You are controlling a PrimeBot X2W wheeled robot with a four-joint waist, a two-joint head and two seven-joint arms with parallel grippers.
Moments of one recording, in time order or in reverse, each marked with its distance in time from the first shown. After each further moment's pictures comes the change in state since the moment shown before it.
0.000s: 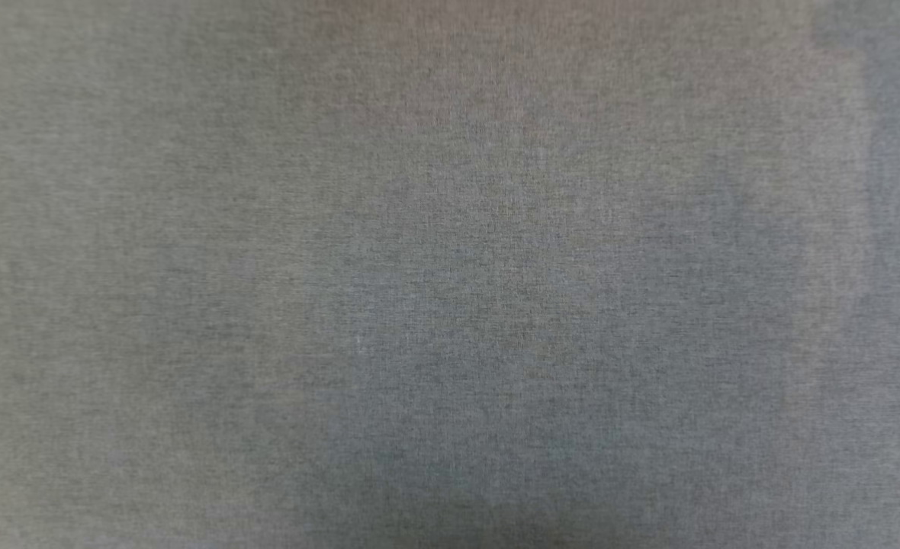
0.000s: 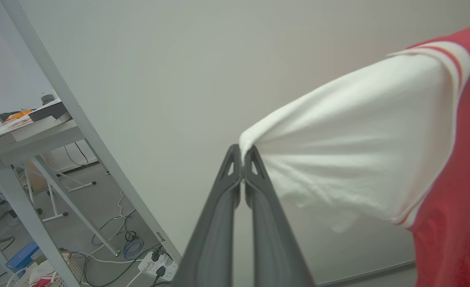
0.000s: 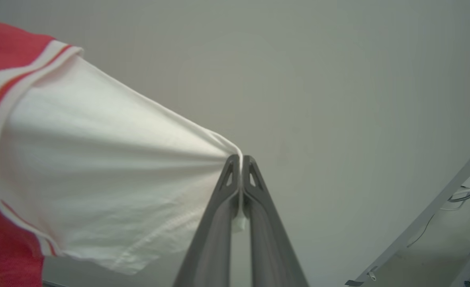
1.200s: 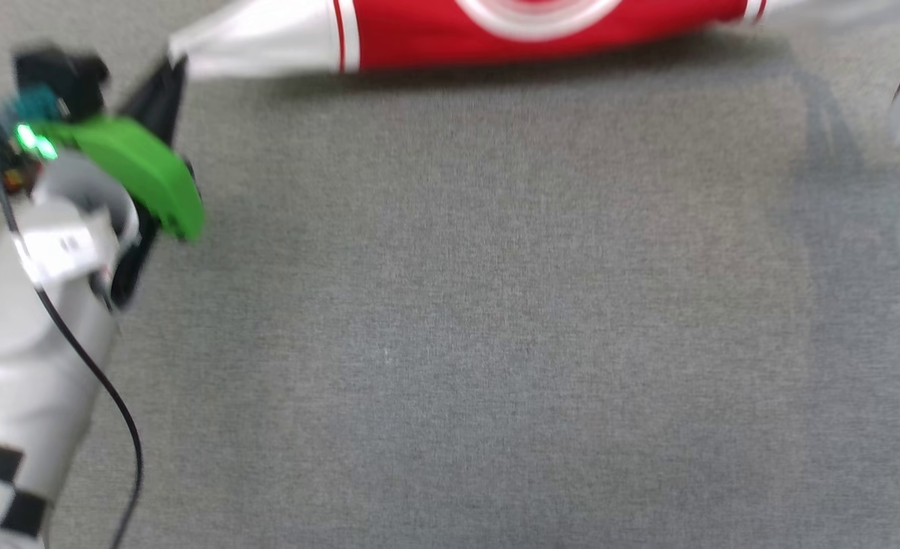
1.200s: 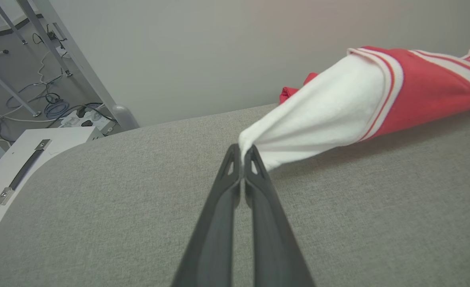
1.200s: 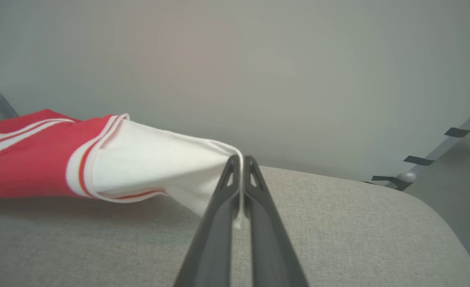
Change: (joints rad) left arm 0.641 -0.165 -0.224 0.344 -0.125 -0.007 -0.430; right arm 0.524 0.146 0.130 0.318 0.144 0.000 -0.321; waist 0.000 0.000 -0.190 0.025
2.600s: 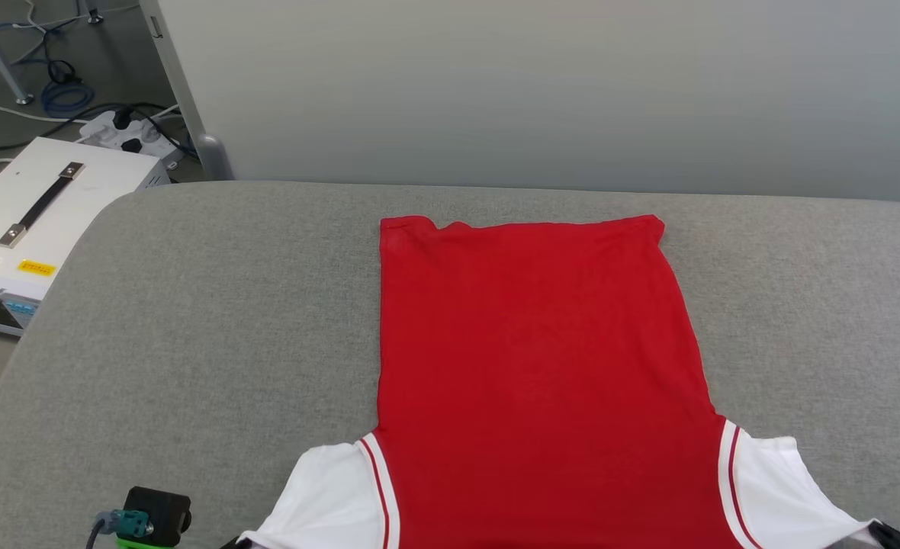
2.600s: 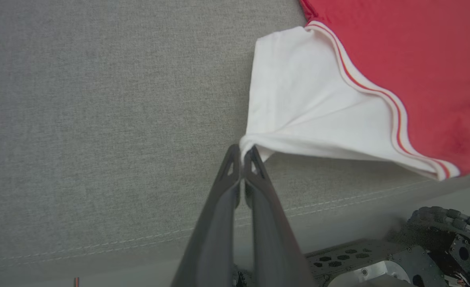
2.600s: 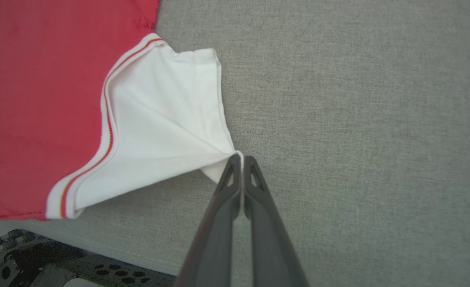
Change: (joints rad) left arm 0.966 0.242 -0.069 -0.610 -0.243 0.188 0.283; right arm 1.223 -0.252 -0.100 -0.709 0.414 0.000 0.428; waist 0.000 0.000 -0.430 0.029
